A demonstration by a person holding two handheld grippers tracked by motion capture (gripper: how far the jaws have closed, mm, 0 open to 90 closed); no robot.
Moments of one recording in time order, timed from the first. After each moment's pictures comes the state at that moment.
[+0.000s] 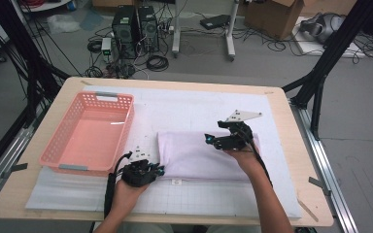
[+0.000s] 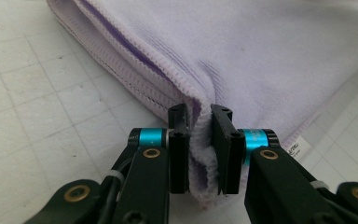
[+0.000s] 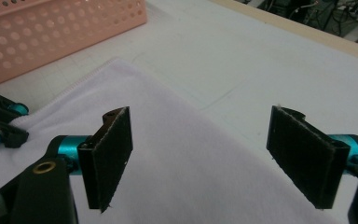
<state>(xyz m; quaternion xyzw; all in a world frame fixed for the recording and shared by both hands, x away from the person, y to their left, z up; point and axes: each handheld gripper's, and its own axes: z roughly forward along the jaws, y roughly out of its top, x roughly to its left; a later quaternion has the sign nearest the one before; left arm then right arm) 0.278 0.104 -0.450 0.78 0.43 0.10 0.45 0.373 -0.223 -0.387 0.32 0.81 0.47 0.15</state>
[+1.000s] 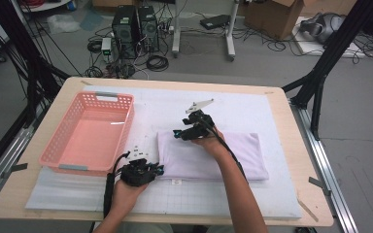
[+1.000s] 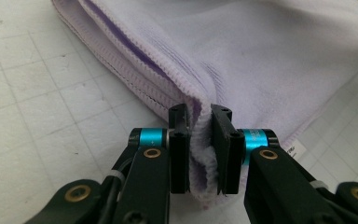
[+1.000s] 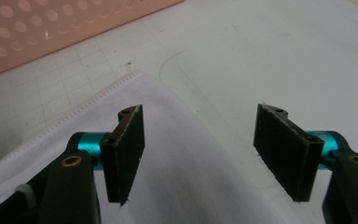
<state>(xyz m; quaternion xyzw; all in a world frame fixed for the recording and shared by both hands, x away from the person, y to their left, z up) 0.279 0.108 -0.450 0.77 0.44 0.09 0.45 0.432 -0.122 -0.412 0.27 0.86 0.42 0.08</state>
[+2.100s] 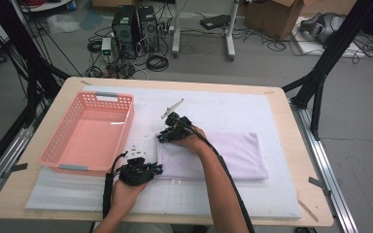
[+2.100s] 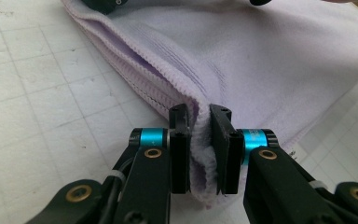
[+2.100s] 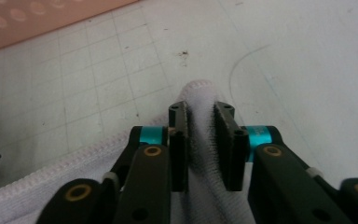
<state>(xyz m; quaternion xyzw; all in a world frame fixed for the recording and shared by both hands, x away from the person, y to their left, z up) 0.279 0.112 -0.449 0.76 0.46 0.08 0.46 0.448 -0.058 -0.433 0.18 0.92 0.36 0.00</state>
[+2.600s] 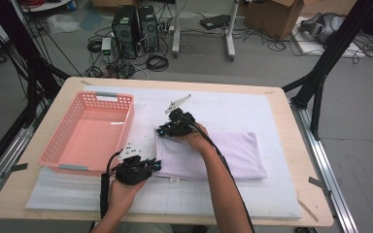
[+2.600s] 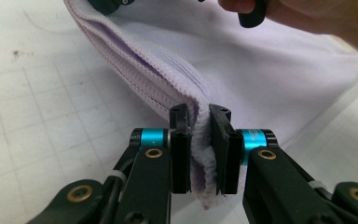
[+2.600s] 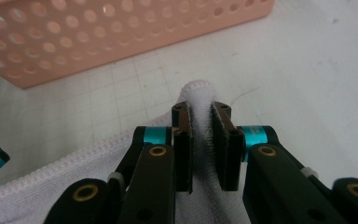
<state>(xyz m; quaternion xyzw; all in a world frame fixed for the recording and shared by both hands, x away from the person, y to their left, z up) 0.272 0.115 -0.429 0.74 0.45 0.09 0.50 0.444 -0.070 -0.410 0.18 0.89 0.42 0.01</state>
